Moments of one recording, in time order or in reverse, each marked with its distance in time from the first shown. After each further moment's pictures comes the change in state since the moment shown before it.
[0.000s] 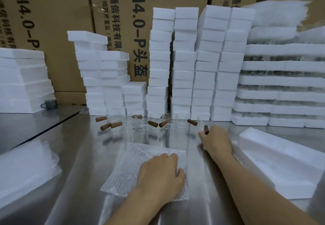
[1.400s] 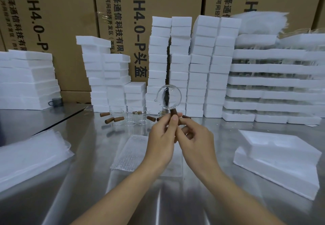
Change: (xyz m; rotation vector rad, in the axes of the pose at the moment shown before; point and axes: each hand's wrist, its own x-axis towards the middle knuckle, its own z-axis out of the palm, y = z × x) left_hand -0.006 0.041 -0.033 -1.348 0.385 0.080; right_hand -0.163 -0.055 -0.080 0.696 -0.026 -0.421
